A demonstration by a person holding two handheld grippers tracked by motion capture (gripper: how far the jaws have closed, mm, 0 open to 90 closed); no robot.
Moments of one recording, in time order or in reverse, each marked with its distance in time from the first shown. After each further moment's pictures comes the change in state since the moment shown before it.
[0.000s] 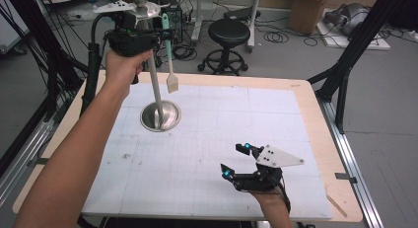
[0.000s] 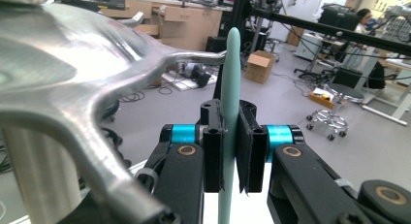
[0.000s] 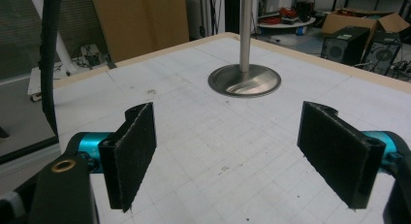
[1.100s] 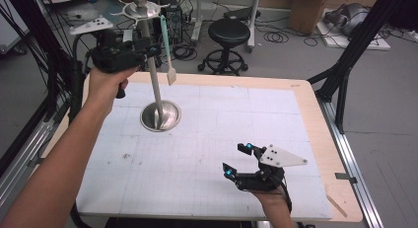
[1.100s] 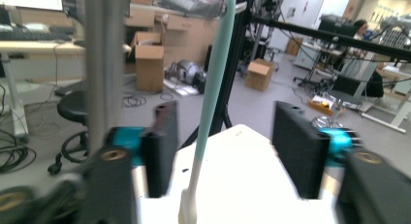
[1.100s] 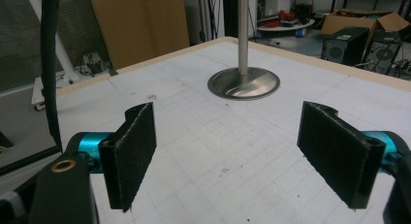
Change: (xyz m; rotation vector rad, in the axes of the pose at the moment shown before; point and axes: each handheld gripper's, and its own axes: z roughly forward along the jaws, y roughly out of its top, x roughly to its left) left arm 0.010 -0.036 -0.049 -0.061 -0.025 -0.004; right arm -0.003 -0.002 -0.004 -0.018 0.004 0.037
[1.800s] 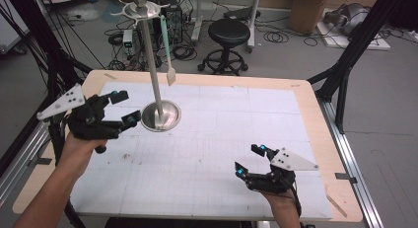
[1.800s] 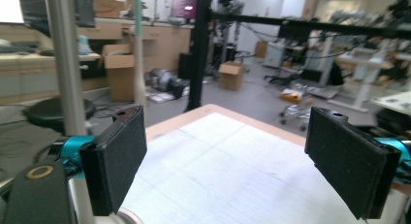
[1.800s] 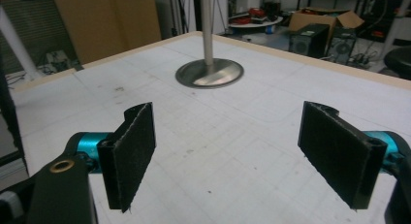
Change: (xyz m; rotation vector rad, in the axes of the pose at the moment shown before) left arm -0.030 -0.106 -0.092 -0.049 -0.124 0.063; right arm -0.013 -0.012 -0.023 0.008 -0.126 0.000
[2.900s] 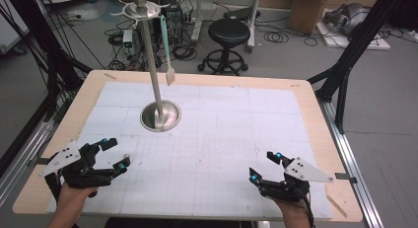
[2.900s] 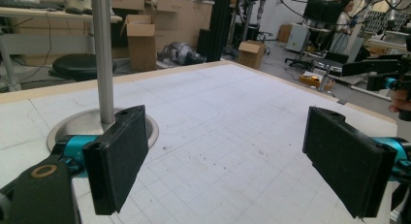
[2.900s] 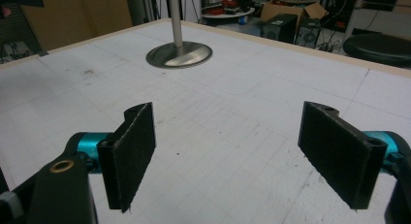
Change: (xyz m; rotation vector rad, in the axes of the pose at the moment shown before) left arm -0.012 -0.100 -0.051 0.078 0.108 -0.021; right arm -0.007 -0.017 -0.028 0.034 -0.105 -0.005
